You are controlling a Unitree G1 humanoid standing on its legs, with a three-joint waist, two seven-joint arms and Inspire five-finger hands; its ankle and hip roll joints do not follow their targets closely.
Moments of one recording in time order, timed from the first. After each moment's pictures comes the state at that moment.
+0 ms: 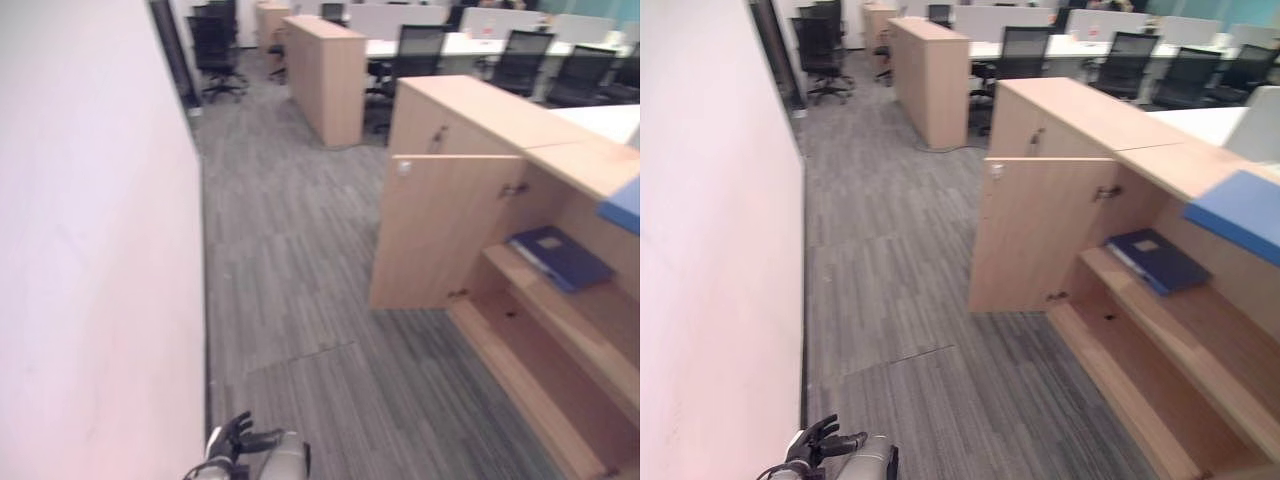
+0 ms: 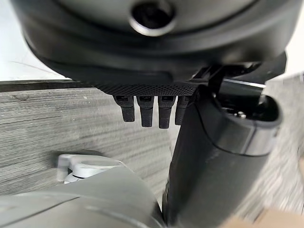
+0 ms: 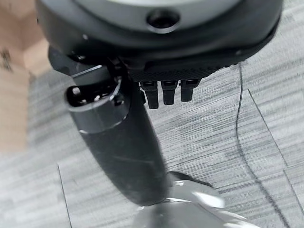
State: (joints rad) left arm -0.04 0.21 -0.08 1.21 -0.27 -0.18 0.06; right arm -0.03 -0.24 0.23 1.35 0.26 -0.07 -0.03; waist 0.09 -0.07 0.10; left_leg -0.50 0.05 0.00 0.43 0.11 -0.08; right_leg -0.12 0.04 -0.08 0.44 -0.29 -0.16
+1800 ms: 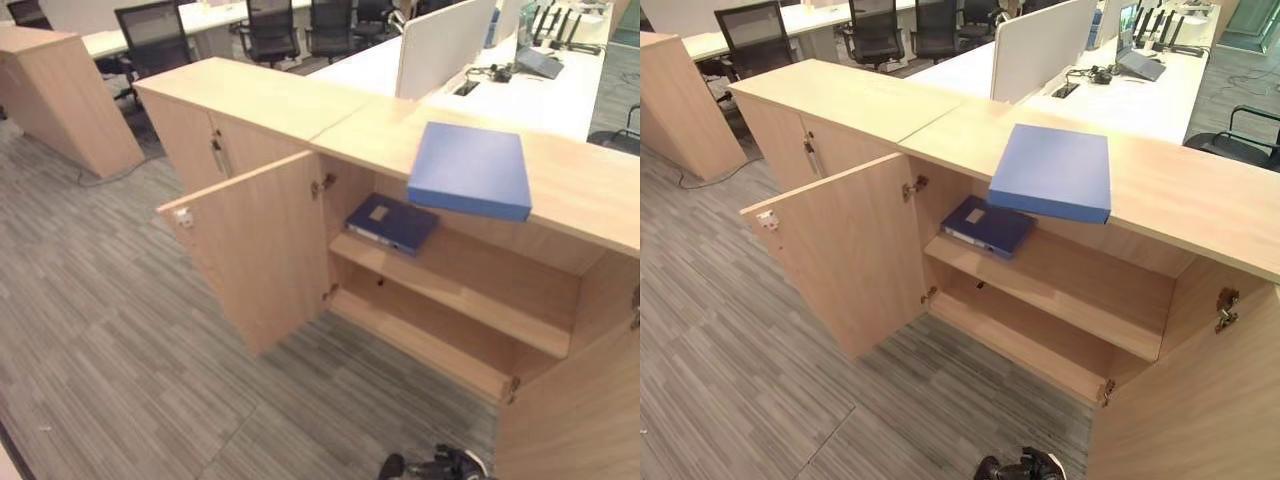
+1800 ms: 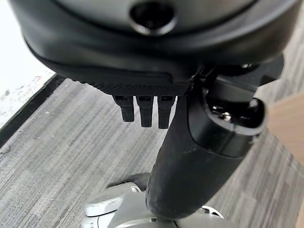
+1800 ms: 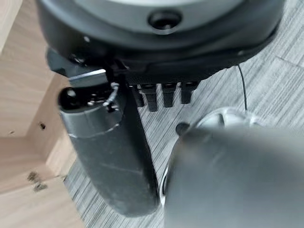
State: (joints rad) left arm 0.08 0.23 -0.17 1.32 -0.14 -0.09 0.08; right arm -0.03 -0.20 0.19 1.26 0.22 -0.07 -0.03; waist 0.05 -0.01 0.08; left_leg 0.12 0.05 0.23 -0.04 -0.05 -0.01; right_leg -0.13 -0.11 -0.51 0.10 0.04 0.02
